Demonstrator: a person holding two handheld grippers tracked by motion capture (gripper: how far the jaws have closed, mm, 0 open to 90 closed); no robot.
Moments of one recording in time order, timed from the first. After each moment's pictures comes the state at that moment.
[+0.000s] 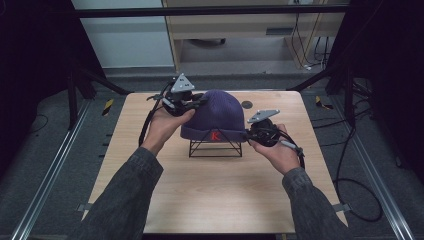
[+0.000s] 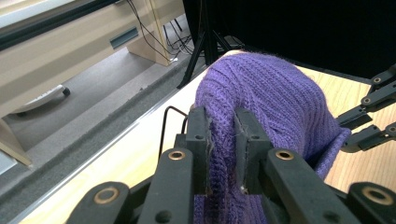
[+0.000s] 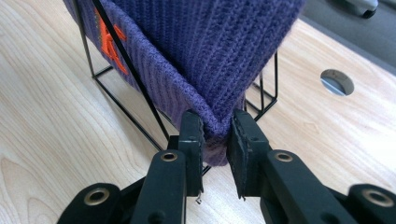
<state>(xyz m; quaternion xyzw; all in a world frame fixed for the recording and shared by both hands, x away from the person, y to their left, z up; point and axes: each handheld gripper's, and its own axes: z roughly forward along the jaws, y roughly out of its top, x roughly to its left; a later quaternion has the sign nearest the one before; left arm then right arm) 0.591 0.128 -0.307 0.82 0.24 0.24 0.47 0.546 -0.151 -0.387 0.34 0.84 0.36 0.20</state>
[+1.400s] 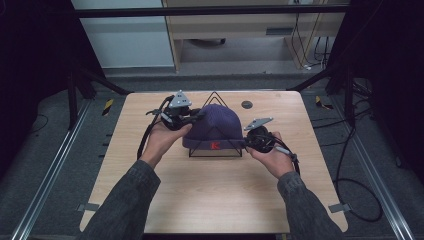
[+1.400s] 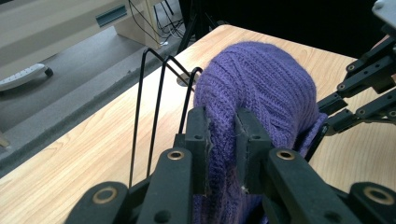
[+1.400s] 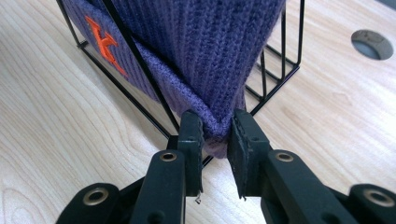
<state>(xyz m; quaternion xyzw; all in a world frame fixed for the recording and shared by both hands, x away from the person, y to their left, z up) 0.580 0.138 -0.348 0.83 0.25 0.21 0.46 0.552 -0.145 -0.427 0.36 0.85 0.34 0.17</state>
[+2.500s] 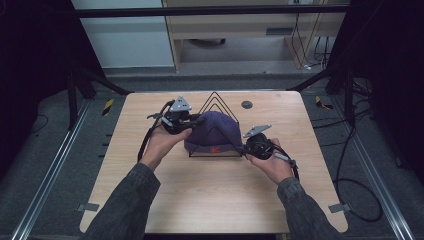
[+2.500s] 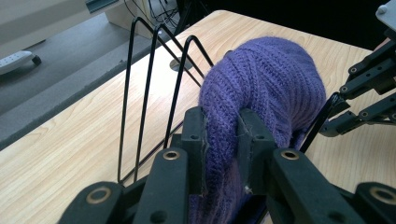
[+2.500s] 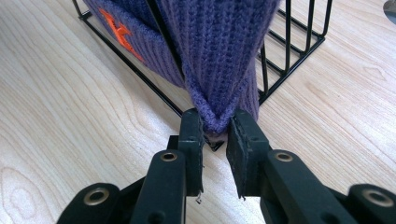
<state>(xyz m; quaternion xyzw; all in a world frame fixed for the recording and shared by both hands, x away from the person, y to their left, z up) 0.582 0.141 -0.366 0.83 0.26 0.19 0.45 0.544 -0.145 -0.448 0.36 0.86 0.33 0.16</state>
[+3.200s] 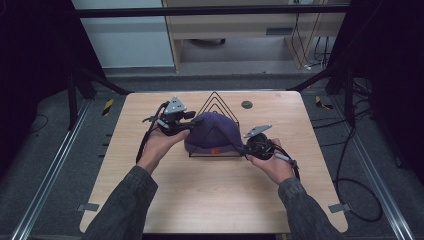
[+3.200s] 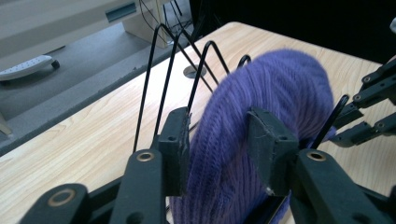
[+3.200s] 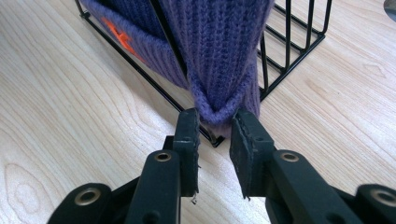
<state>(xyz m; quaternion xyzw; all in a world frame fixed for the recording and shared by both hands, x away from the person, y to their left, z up) 0.575 0.151 -0.366 0.81 0.28 0.21 0.47 0.542 -0.147 -0.447 0.36 0.86 0.32 0.16</state>
